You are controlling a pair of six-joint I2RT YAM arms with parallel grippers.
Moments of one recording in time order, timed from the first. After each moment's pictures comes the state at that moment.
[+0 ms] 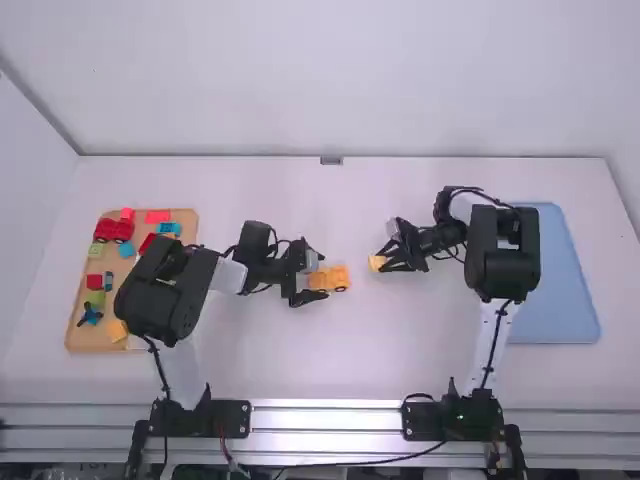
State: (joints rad) left arm -0.24 1.93 0.72 0.36 1.01 0.78; right arm -0.02 2.29 1.51 -1.36 -1.05 -2.03
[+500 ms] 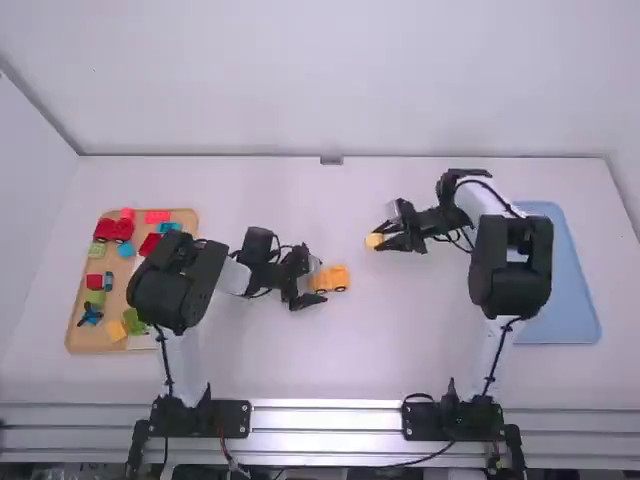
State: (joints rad) left arm -0.24 2.01 0.72 0.41 0.93 0.78; right arm 0.01 2.11 1.54 -1.28 -1.10 -1.97
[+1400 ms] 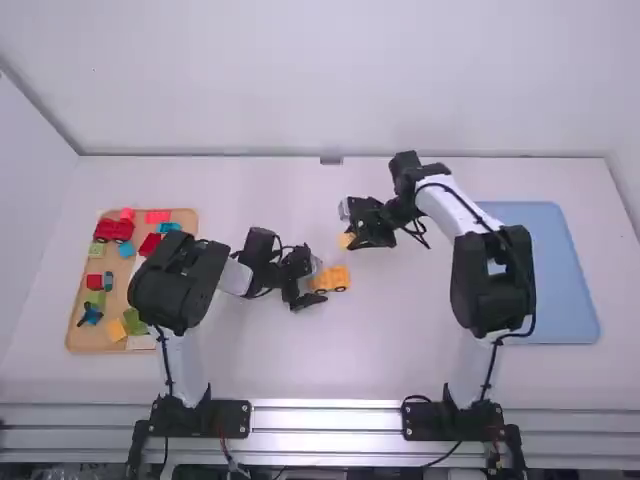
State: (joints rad) left arm -0.26 2.01 0.72 0.41 0.89 0.79; right arm 0.24 2.02 1.55 -1.04 -0.81 -1.47
